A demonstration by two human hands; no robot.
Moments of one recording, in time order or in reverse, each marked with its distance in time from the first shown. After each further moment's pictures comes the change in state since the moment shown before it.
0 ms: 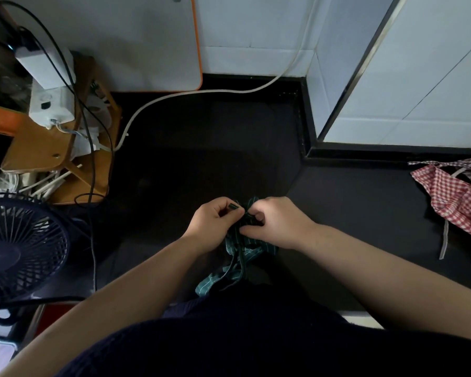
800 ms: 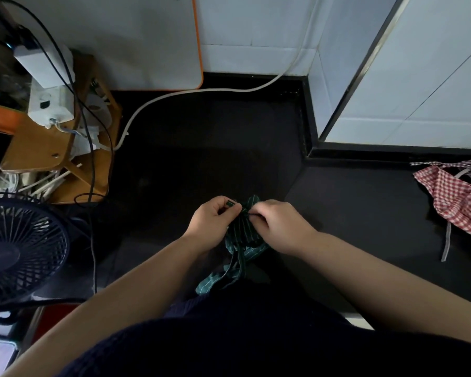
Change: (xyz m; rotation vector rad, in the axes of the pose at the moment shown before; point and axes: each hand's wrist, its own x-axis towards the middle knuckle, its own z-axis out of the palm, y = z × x) left_hand 0.002 0.001 0.002 -0.107 0.015 -0.094; right_hand -0.004 0.004 0.008 0.061 0.092 -0.048
